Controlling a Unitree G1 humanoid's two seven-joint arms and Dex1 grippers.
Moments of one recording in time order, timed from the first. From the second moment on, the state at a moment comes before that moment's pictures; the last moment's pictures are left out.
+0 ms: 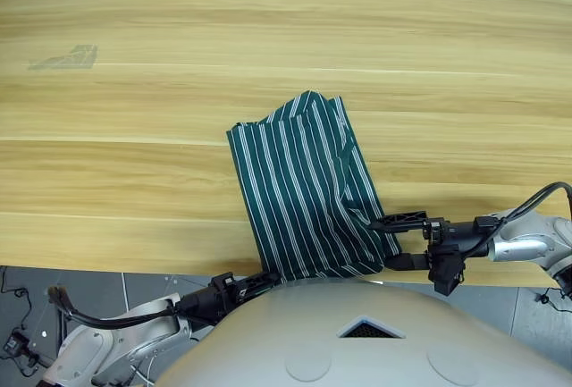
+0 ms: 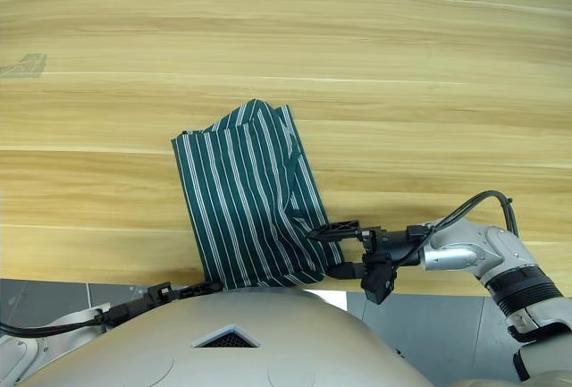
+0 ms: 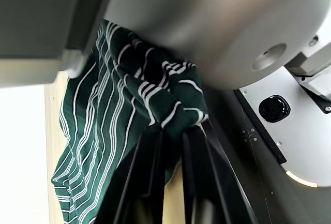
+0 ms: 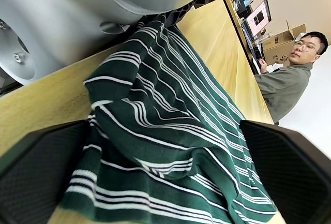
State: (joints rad) left arm 0.86 0.92 -0.17 -0.43 1.02 -0.76 -0.14; right arm 0.08 -0.97 0.51 0.17 -0.43 -1.29 0.45
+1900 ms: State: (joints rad) left arm 0.85 0.91 -0.16 -0.43 1.02 -0.77 -0.13; right arm 0.05 -0.98 0.42 0.30 -0.41 -1.38 0.51
